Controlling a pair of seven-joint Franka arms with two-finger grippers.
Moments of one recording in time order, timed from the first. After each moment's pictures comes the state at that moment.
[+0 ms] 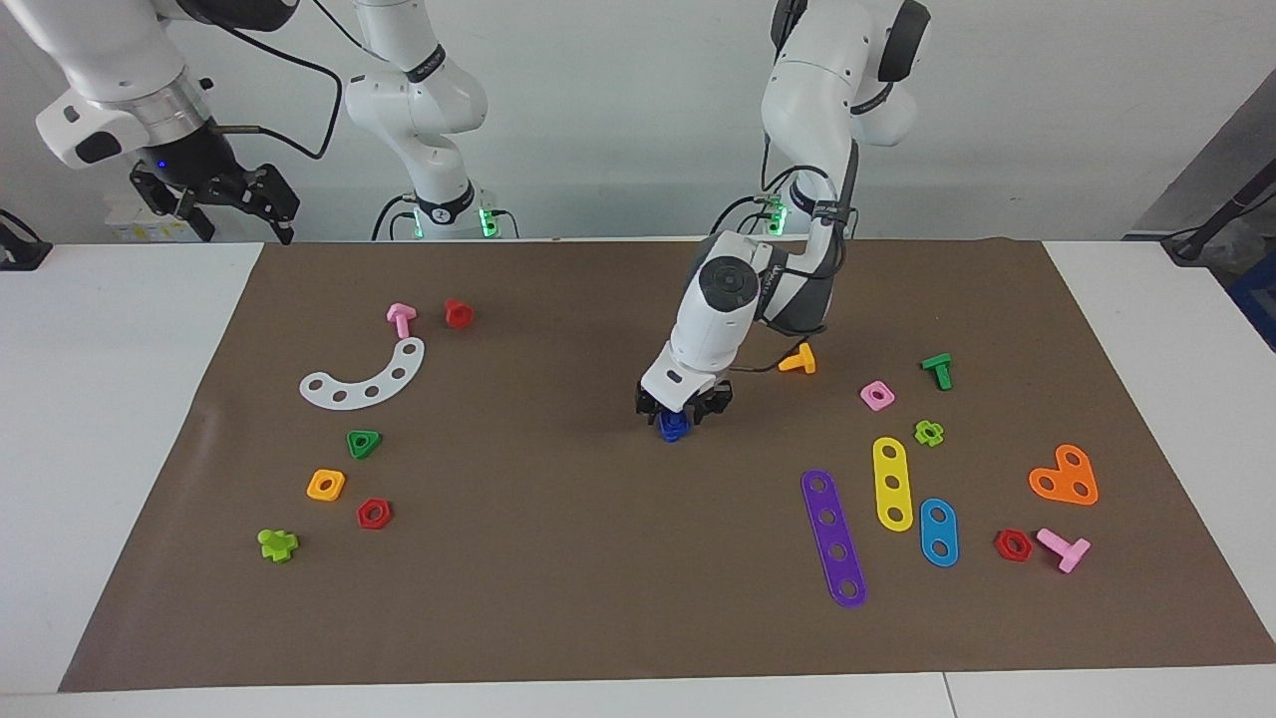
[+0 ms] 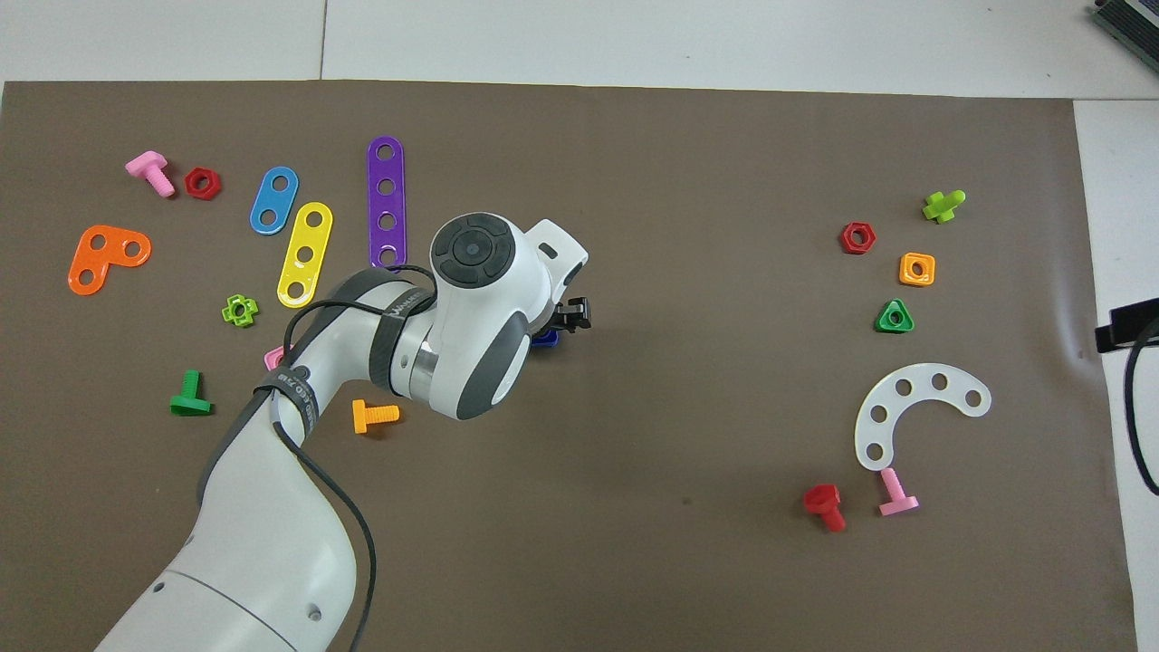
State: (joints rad) left arm -0.62 0.48 0.03 -1.70 -0.18 2.22 -0.47; right arm 0.00 -0.06 -0.12 -1.57 -0.04 1.45 -0.06
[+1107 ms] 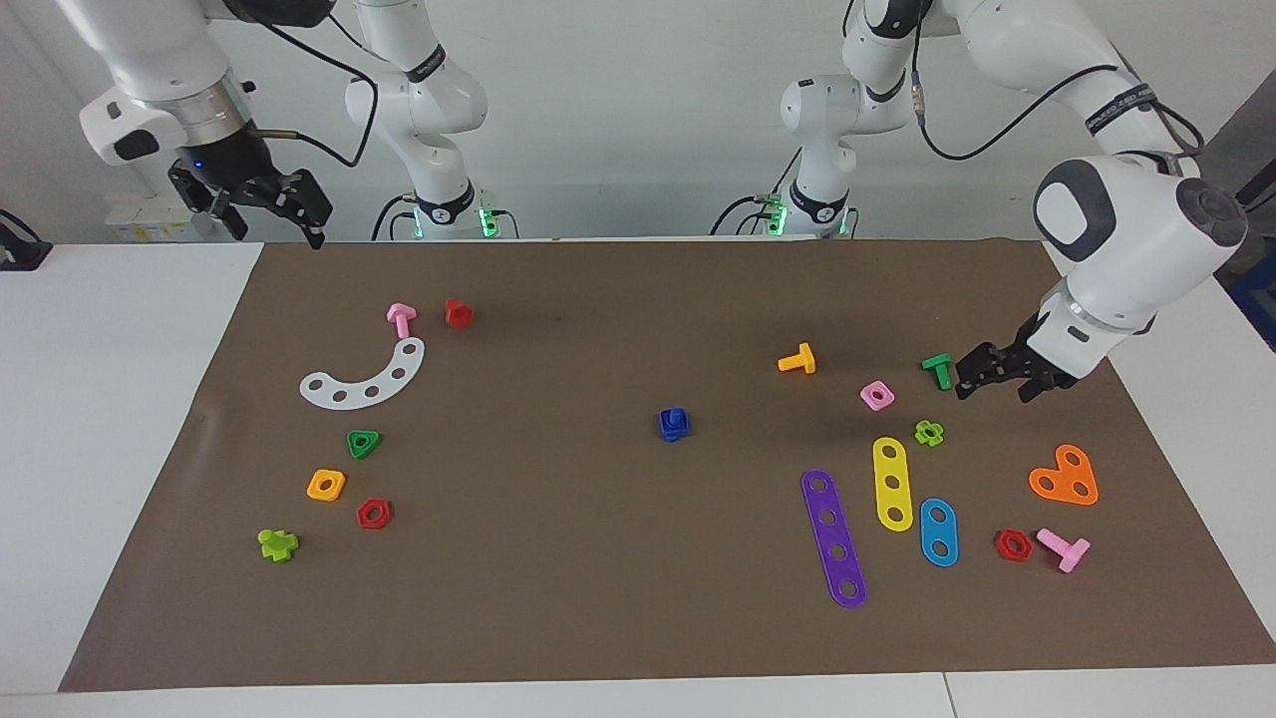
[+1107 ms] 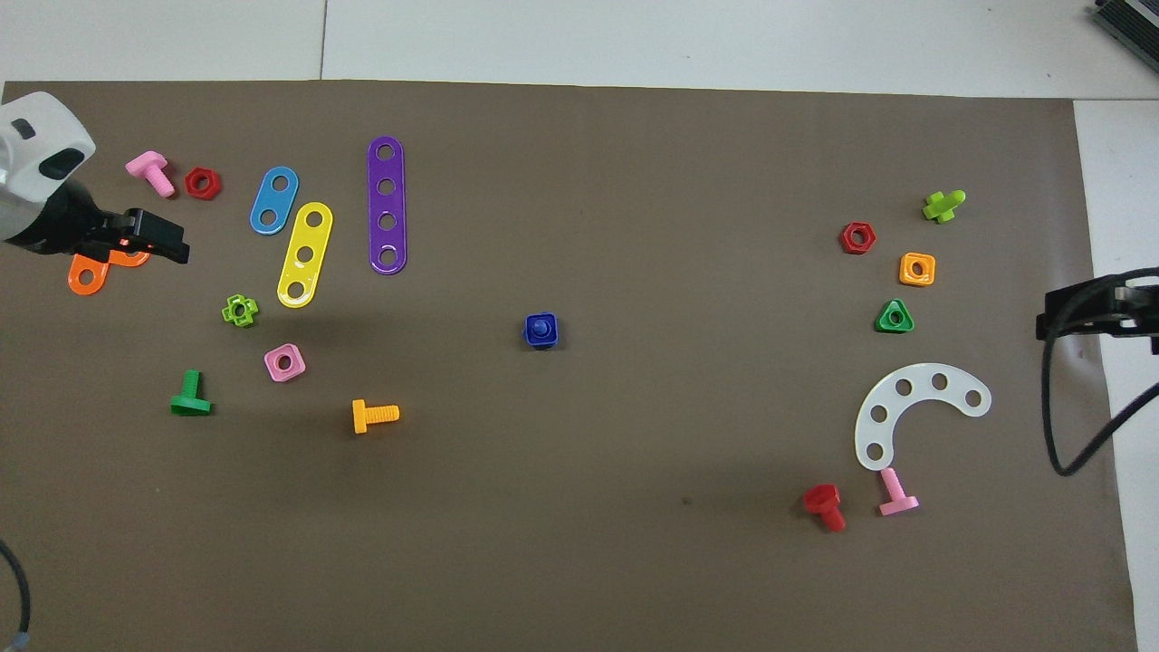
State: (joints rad) left arm 0.00 0.23 0.06 -1.59 -0.05 1.78 0.18; right arm 0.02 -0.06 -0.02 -1.57 -0.04 1.45 0.15
